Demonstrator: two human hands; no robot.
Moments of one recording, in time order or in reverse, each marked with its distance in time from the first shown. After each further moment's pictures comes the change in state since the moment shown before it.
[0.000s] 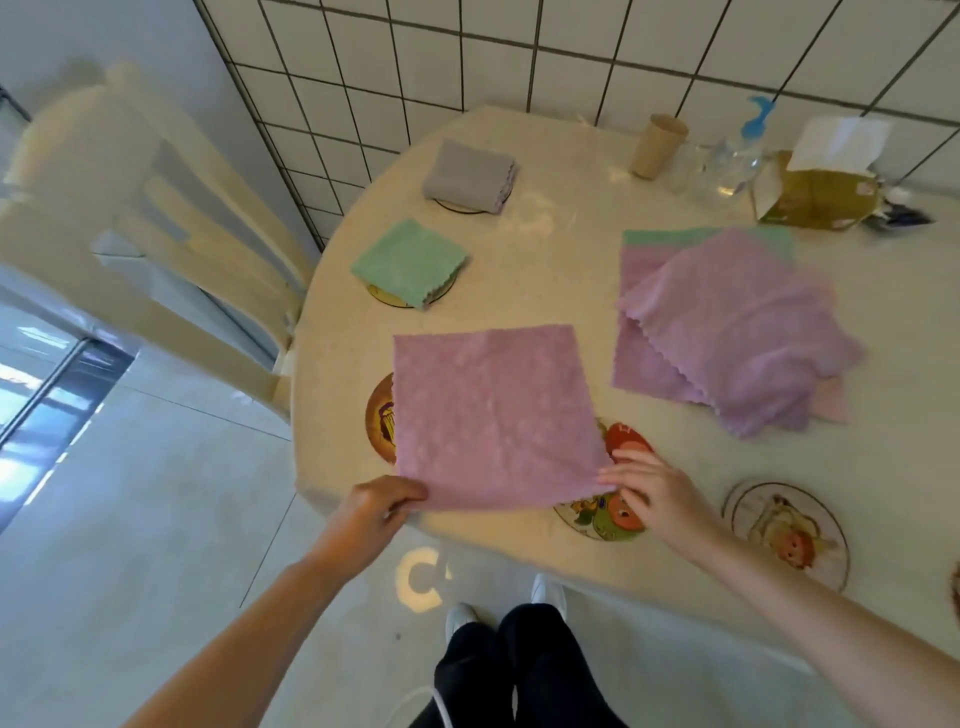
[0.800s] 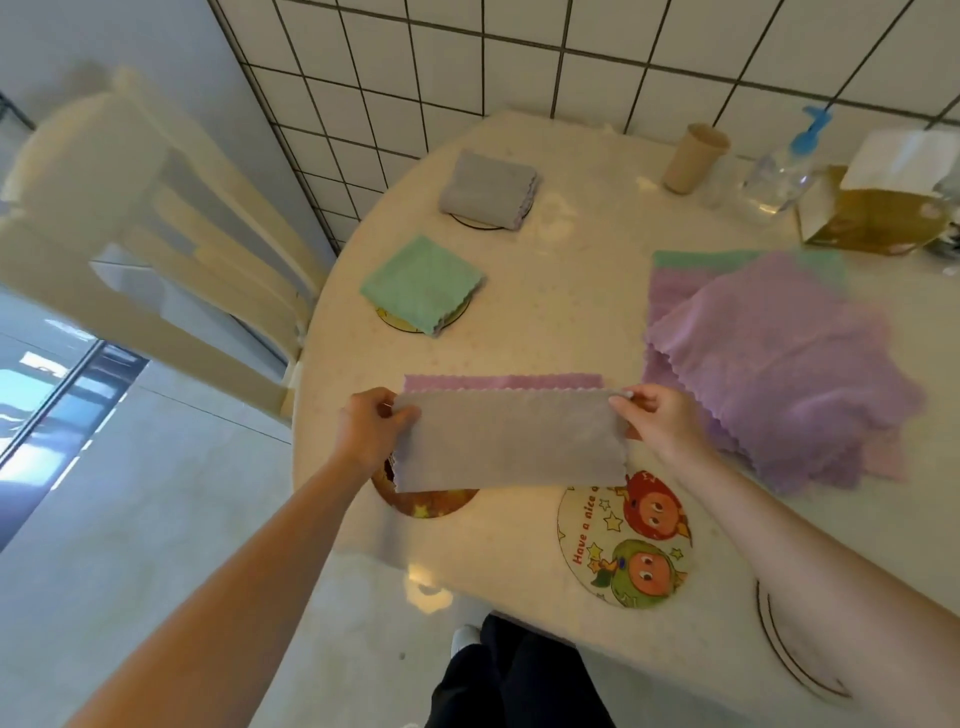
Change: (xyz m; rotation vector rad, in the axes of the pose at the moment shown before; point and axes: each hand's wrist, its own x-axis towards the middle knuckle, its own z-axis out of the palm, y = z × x) left_hand 0.129 0.000 -0.050 -0.265 0.233 -0.560; right_hand 0.129 -0.018 -0.035 0.581 0.245 0.485
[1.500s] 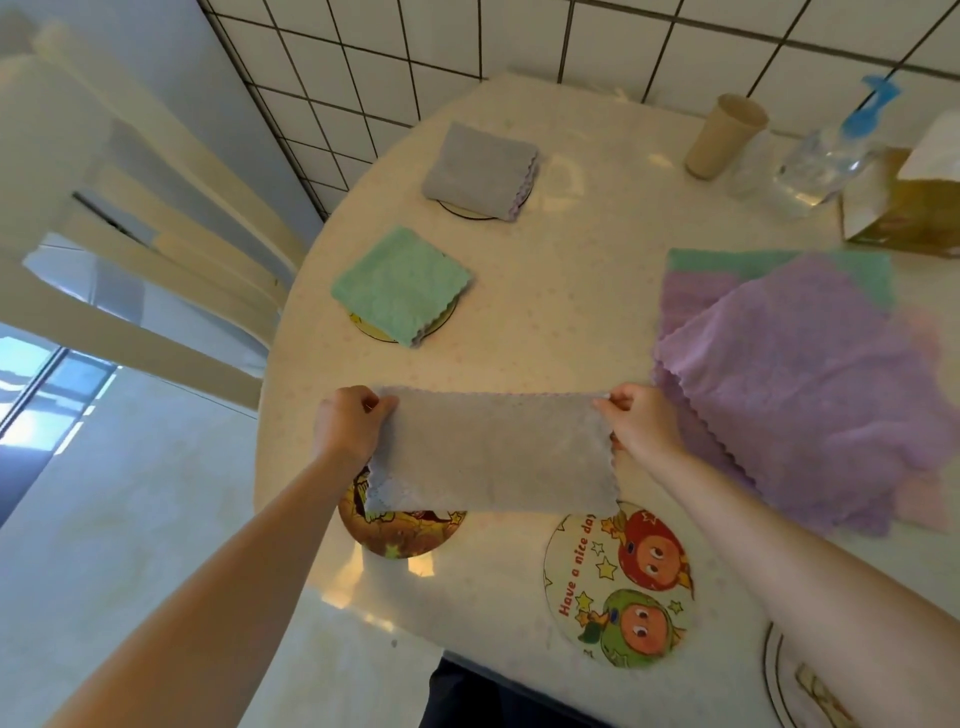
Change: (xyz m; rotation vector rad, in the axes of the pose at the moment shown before) left_hand 0.069 0.006 0.027 0.206 0.081 -0.130; right_hand 0.088 0.018 0.025 -0.258 -0.001 0.084
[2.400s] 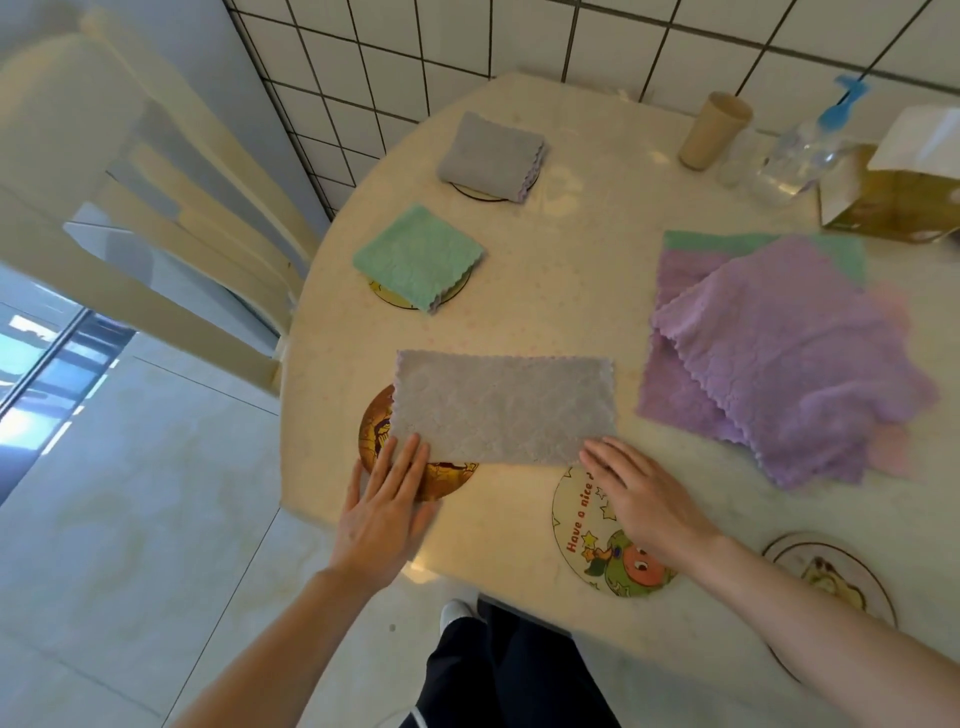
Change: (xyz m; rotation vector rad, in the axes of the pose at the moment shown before) left_hand -0.133 -0.103 0.038 0.574 -0.089 0.553; right_hand -0.126 0.070 -0.001 -0.929 -0.182 -0.781
